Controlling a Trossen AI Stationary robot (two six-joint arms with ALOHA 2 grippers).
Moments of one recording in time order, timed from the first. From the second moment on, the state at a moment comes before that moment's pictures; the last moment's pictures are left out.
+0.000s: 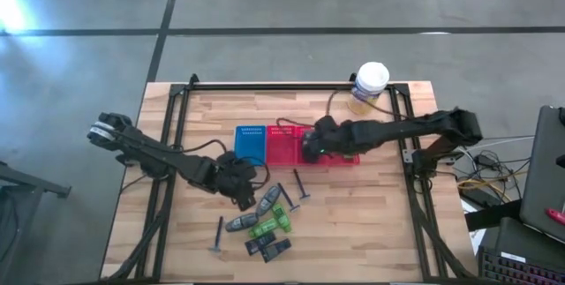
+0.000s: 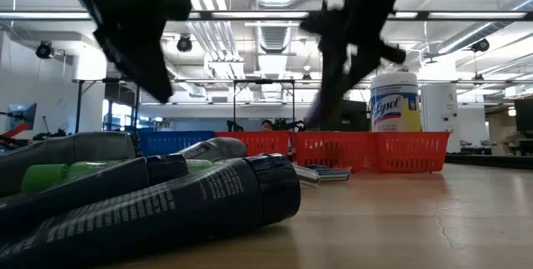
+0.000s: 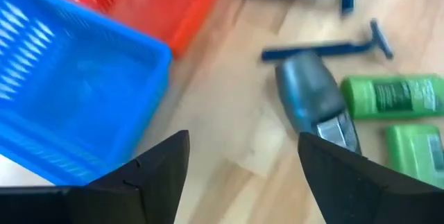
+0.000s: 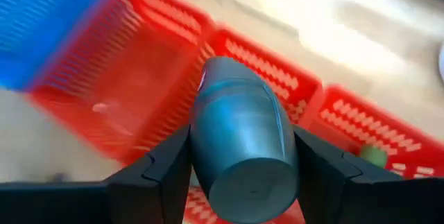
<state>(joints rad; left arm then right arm) -0.35 1.43 0.96 -0.62 -0.38 -0.75 0.01 1.61 1.20 -0.78 0.48 0.99</state>
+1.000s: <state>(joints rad) -0.55 1.41 0.85 -0.75 0.08 -1.42 0.05 1.63 1.18 -0.79 0.58 0.98</state>
